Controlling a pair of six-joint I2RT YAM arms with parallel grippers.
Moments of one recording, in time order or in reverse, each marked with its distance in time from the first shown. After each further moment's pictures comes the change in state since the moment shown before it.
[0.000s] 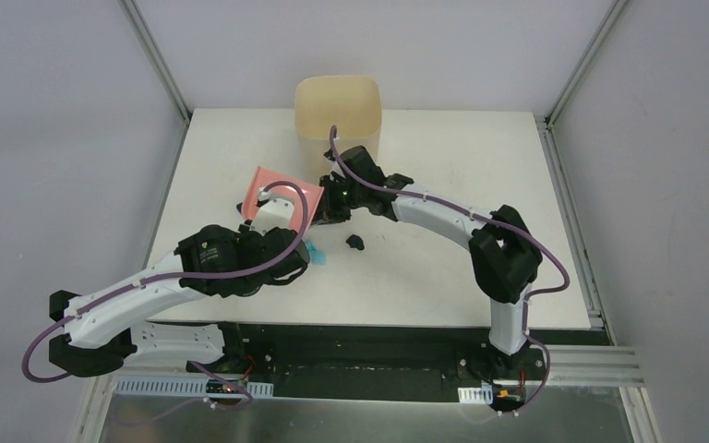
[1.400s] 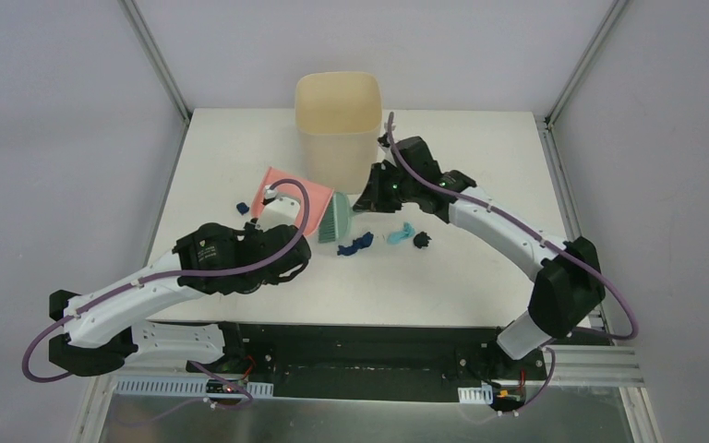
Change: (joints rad) left arm 0.000 0.010 0.028 0.043 0.056 0.056; right arm -0.155 -0.366 -0.196 -0.224 0.163 -0.129
